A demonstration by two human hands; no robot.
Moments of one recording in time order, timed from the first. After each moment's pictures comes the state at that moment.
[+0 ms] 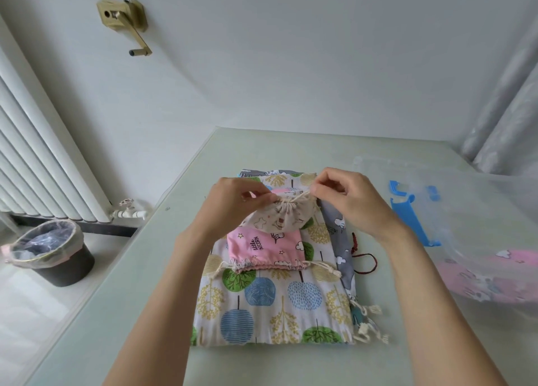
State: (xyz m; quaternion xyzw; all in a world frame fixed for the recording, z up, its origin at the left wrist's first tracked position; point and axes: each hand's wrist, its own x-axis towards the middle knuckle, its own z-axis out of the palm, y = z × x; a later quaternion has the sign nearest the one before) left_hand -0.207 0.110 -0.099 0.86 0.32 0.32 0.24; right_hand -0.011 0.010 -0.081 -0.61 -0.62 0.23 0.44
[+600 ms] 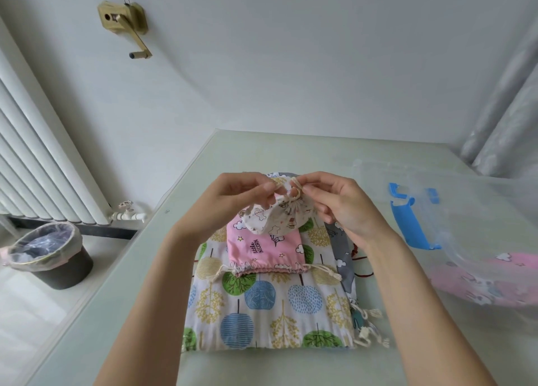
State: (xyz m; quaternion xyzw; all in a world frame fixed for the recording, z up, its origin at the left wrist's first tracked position) left_hand -0.219 0.097 -0.075 0.76 0.18 0.31 0.53; right_hand -0.030 0.014 -0.082 -0.52 -0.51 0.40 0.56
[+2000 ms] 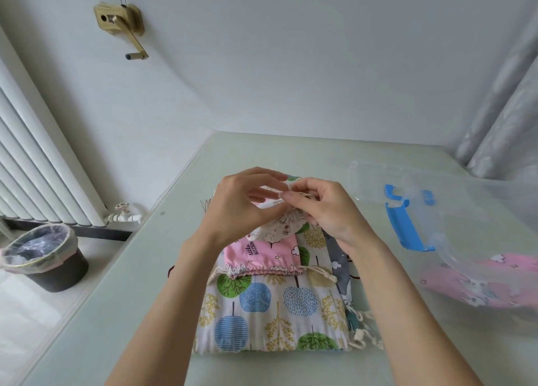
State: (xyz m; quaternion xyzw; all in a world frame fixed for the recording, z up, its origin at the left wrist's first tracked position) left_hand -0.195 0.087 -0.084 0.83 0.23 0.40 0.30; right_hand -0.045 0.014 -0.079 -0.57 -0.53 0.34 0.53
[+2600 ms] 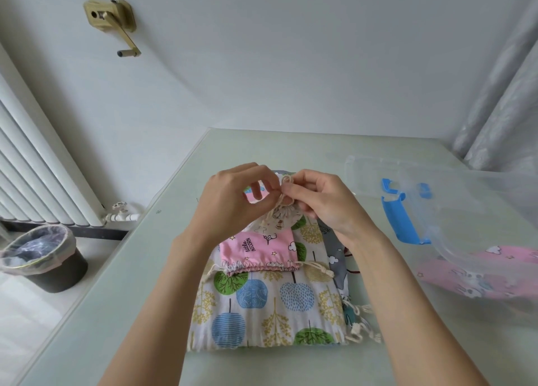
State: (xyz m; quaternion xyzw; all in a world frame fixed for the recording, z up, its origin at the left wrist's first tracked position) left_hand -0.196 0.090 -0.081 0.87 0.22 0.41 0.15; right_hand -0.043 0.012 -0.073 -0.55 -0.51 0.38 0.54
